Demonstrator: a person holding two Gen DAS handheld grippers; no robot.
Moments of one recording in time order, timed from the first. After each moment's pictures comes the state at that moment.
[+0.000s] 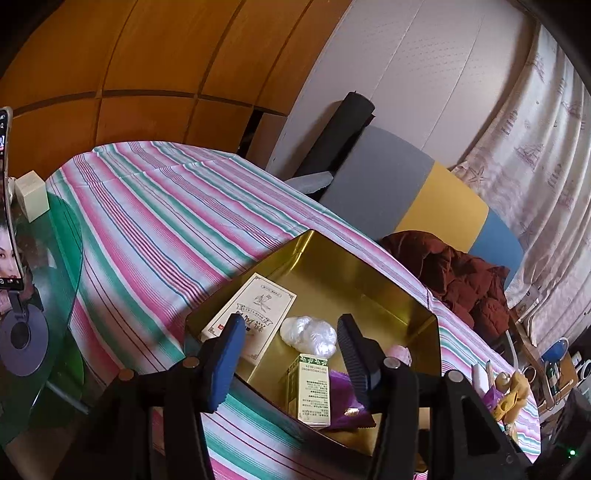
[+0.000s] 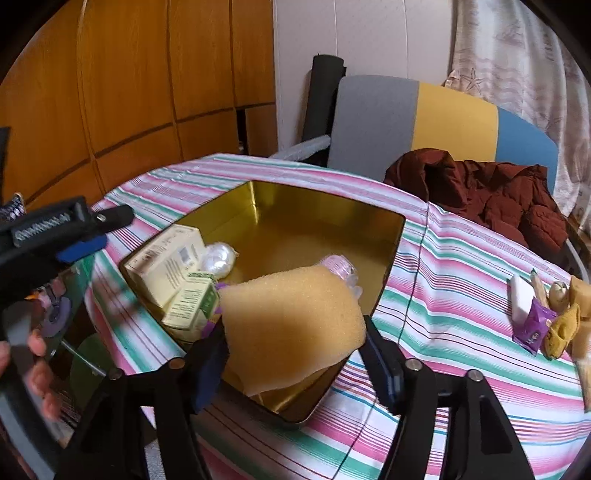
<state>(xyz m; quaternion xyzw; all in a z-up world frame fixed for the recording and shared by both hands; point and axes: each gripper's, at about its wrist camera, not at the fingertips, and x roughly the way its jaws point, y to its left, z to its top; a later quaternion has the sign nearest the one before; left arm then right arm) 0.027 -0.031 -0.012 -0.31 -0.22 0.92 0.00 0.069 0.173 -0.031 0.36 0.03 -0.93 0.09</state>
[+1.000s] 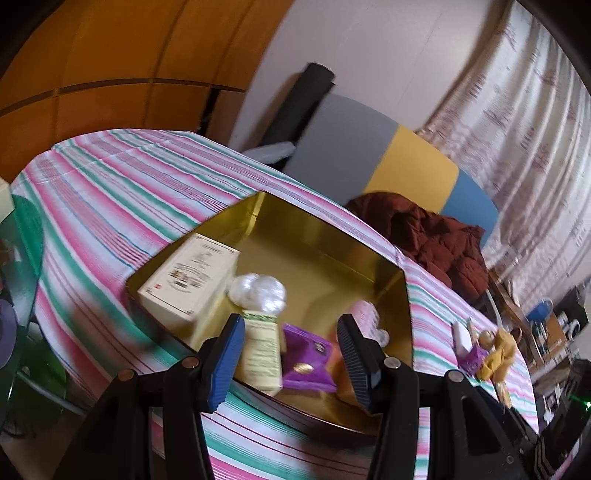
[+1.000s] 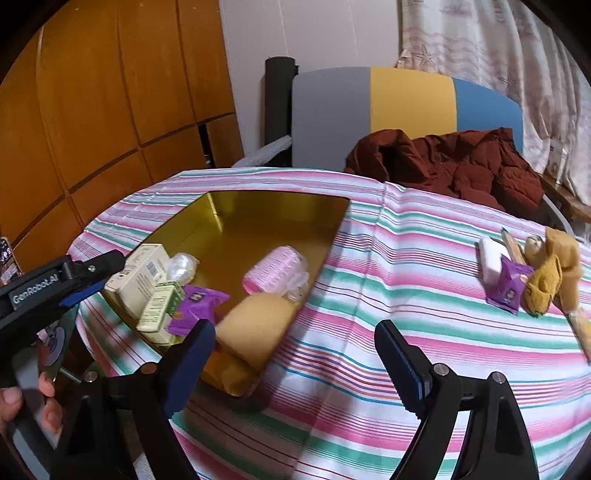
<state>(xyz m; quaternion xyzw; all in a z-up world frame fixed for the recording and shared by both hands) 0.031 0.016 -0.020 -0.35 -0.18 0.91 0.08 0.089 0.231 -0.026 0.35 -0.04 -0.93 0.03</state>
